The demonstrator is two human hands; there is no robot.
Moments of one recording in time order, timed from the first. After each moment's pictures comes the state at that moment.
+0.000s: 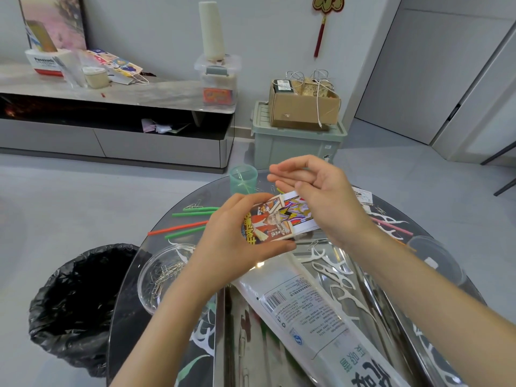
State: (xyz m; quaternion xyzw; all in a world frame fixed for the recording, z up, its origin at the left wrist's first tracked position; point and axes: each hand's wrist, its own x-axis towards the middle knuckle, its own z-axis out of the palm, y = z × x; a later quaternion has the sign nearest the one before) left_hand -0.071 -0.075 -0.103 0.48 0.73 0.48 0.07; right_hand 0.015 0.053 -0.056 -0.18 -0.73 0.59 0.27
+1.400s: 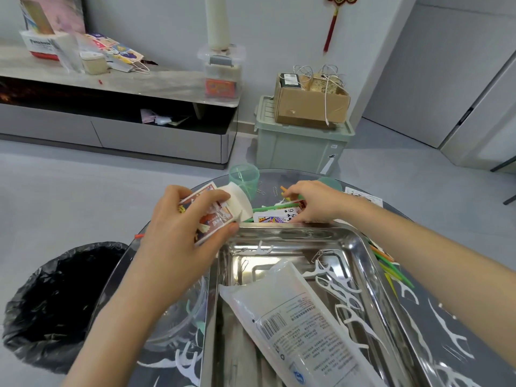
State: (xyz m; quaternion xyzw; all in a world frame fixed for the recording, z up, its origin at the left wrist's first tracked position) left_hand -0.111 -0.098 -0.116 0.42 0.82 0.38 -0.02; right_hand -0.047 0.183 -0.129 -0.18 -0.97 0.12 -0.09
